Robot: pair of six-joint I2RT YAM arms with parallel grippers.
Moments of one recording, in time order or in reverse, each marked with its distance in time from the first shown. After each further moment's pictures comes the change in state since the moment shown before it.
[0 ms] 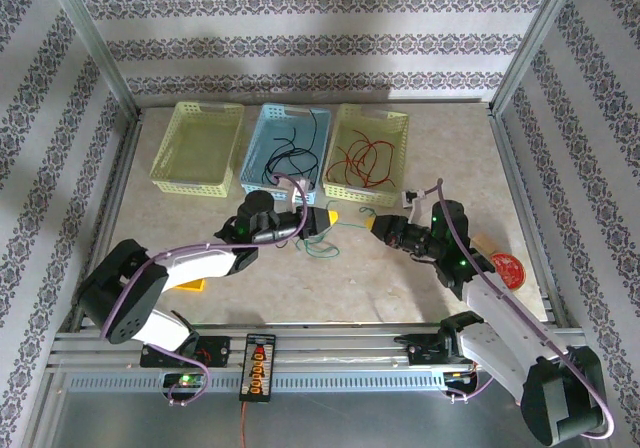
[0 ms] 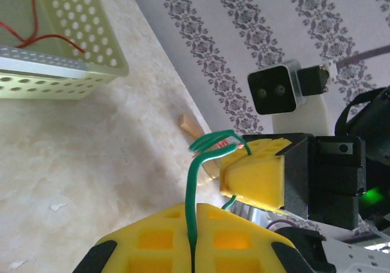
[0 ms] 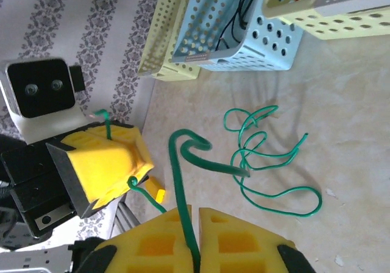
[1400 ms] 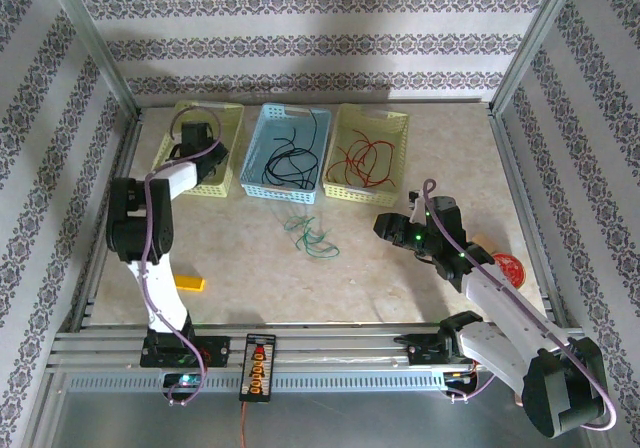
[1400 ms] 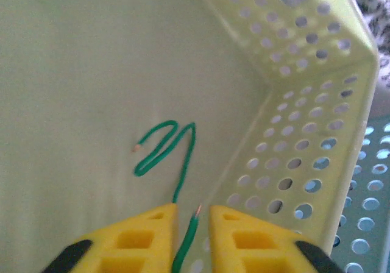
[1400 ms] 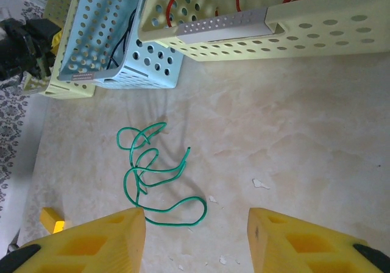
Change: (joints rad) left arm 0.661 0.532 0.659 -0.660 -0.437 0.035; right arm 0.041 0.049 0.076 -0.233 0.278 -0.163
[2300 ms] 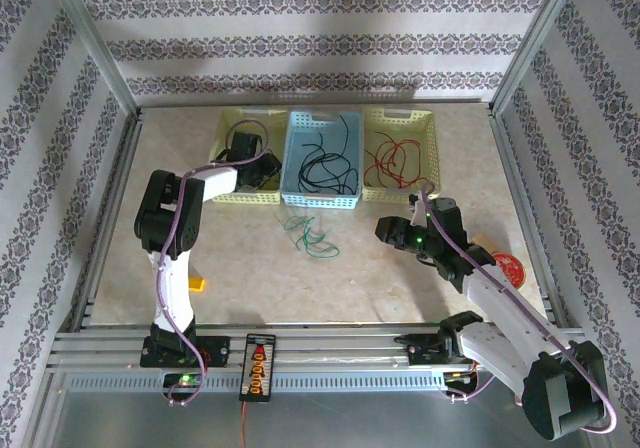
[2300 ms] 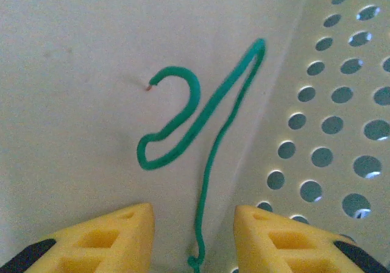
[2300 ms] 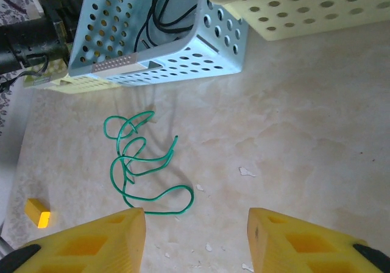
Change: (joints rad) left arm -0.248 0.080 0.024 -0.053 0.149 -0.145; right arm -0.009 -0.015 0.004 -0.063 0.005 -0.051
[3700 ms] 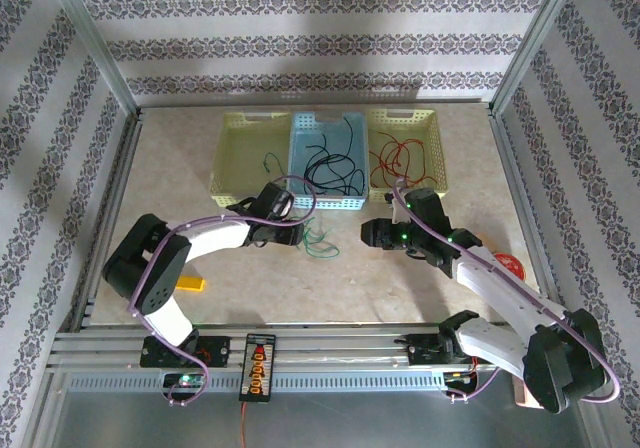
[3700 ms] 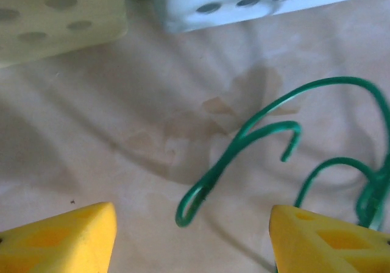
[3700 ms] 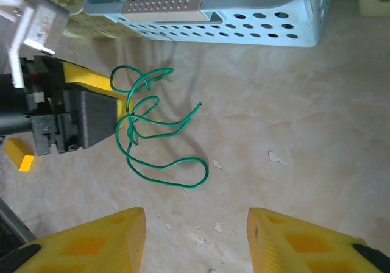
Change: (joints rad) left arm -0.347 -0.391 -0.430 -0.183 -0.208 0.585; right arm 0.121 0.143 0.125 -0.092 -0.008 -0.148
